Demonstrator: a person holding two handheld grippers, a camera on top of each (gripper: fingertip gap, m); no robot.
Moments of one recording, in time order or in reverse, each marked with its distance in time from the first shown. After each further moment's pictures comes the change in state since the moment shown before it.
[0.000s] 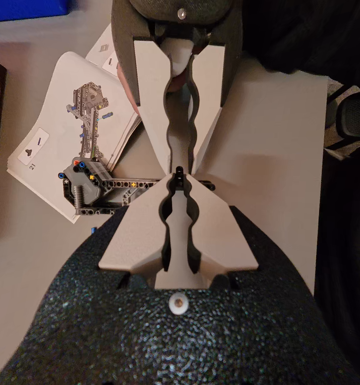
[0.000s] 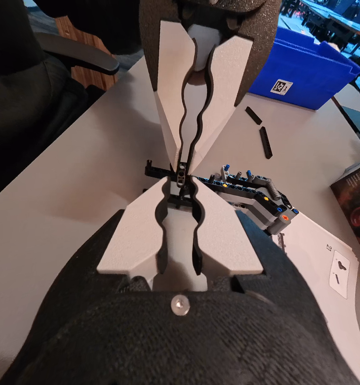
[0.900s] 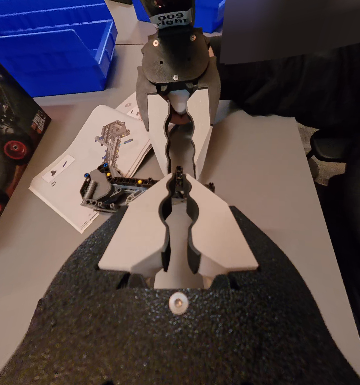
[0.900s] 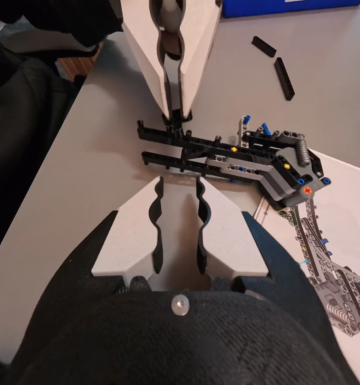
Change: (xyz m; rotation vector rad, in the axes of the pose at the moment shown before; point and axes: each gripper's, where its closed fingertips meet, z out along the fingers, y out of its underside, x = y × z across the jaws) left arm -0.007 0.004 -0.024 0.385 0.011 0.017; right arm 0.001 0.027 0.007 -0.168 -0.019 0.280
